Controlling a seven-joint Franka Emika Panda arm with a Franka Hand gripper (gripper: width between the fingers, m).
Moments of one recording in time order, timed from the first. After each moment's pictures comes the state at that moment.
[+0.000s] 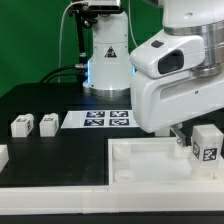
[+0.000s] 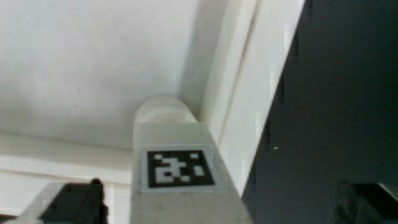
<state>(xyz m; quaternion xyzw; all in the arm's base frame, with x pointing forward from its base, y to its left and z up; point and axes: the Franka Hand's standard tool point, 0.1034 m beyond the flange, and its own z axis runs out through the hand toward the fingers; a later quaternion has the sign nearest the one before) 0.621 0.115 0.084 -0.98 -0.14 0.03 0.10</state>
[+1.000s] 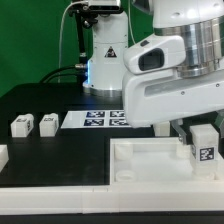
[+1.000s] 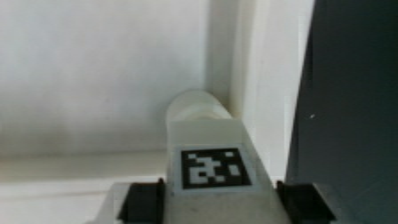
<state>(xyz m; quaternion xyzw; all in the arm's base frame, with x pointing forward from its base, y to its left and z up) 0.620 0.110 0.081 -0.99 0.09 -0.01 0.09</state>
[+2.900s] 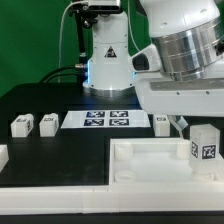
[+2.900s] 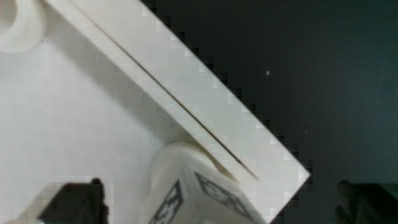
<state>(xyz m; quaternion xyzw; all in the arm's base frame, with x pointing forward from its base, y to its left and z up) 0.616 0.125 0.078 -0.93 0.33 0.05 0.14</state>
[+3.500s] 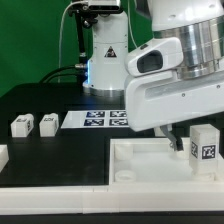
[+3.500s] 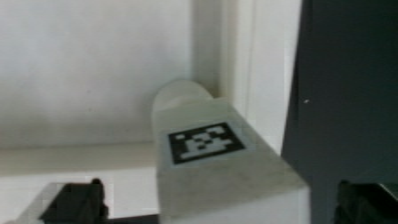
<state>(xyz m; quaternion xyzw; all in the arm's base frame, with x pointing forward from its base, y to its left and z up) 0.625 0.114 0.078 -0.99 -0.03 -0.03 0.10</state>
